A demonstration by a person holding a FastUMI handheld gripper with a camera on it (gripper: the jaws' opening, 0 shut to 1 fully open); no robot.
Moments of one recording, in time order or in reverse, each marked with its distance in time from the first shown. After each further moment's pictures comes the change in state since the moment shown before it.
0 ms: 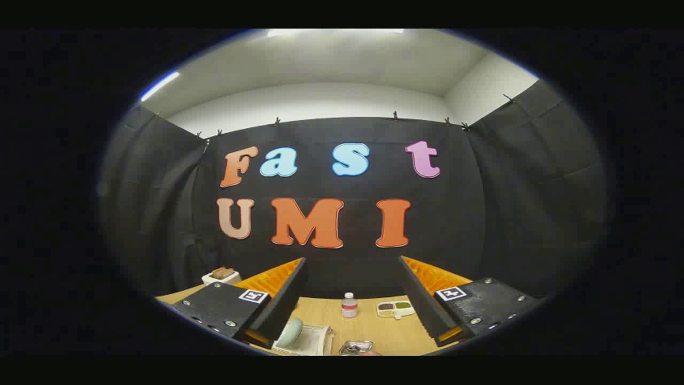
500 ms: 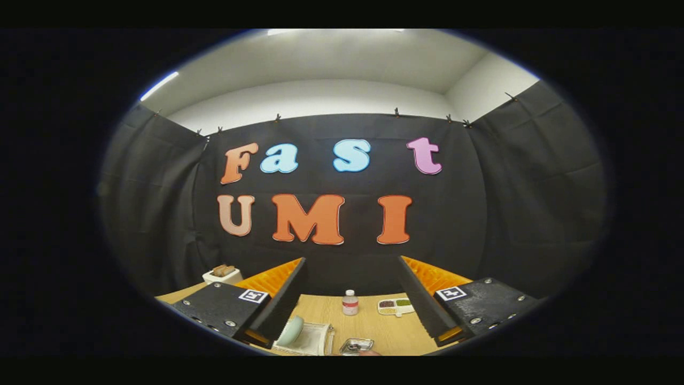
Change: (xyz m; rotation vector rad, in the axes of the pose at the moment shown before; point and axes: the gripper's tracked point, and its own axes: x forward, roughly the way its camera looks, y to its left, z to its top) arm 0.002 0.002 0.000 -0.002 0.011 0.003
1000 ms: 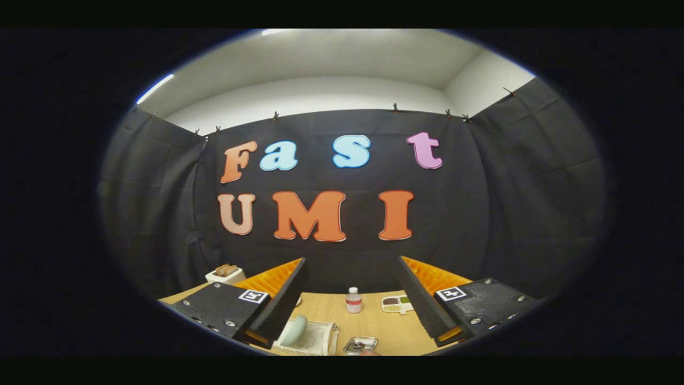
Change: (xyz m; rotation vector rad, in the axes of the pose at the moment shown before) arm 0.007 0.010 -0.029 0.045 0.099 0.027
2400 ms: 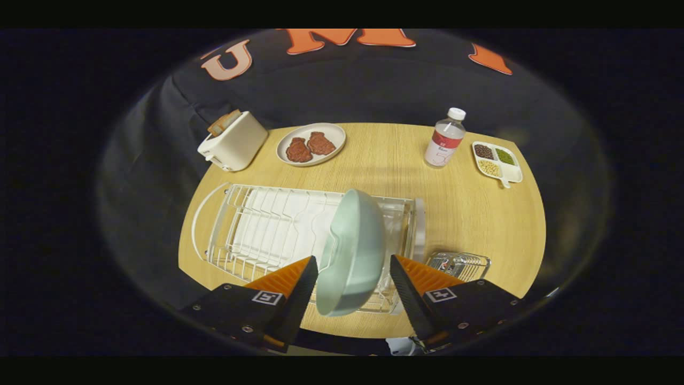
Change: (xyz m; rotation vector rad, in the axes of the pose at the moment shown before) arm 0.049 0.130 -0.339 -0.057 1.240 0.207
